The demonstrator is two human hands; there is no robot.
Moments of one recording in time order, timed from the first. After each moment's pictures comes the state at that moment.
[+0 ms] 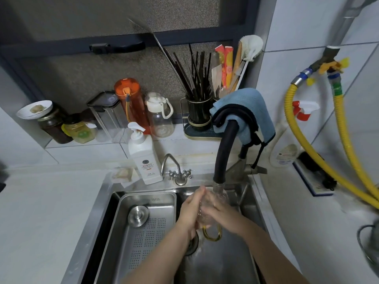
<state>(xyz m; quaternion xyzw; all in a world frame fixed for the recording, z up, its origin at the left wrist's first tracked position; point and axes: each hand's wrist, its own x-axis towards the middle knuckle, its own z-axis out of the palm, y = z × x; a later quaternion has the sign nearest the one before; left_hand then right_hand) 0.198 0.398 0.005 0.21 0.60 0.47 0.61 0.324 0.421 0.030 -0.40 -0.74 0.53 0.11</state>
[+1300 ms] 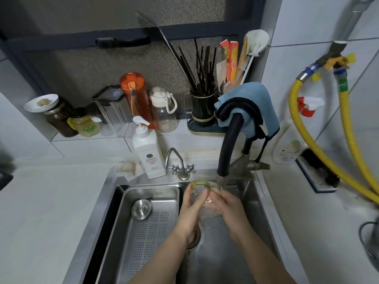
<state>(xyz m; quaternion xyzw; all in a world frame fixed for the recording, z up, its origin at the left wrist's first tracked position) 0.196 0.370 -0.003 0.24 0.50 0.55 0.62 0.316 0.395 0.026 -0.47 -0.49 0.63 0.38</state>
